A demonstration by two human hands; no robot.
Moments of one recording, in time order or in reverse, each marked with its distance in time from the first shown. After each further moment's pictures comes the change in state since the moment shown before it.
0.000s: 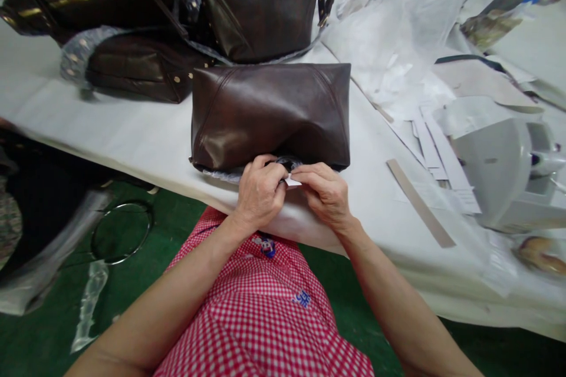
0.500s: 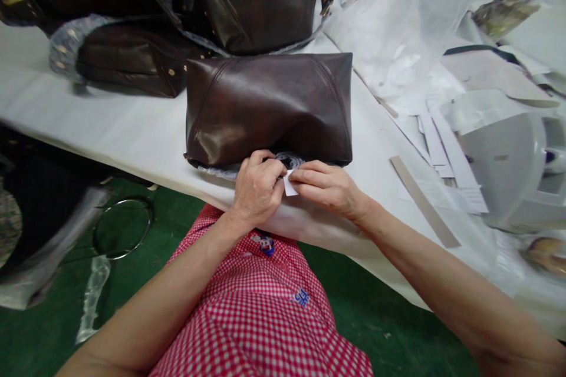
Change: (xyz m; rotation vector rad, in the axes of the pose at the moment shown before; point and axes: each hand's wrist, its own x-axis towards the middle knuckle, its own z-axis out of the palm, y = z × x) left_hand 0.002 -0.002 0.000 0.016 -0.022 0.008; right_hand 0.013 0.024 -0.023 -0.165 -0.331 -0.507
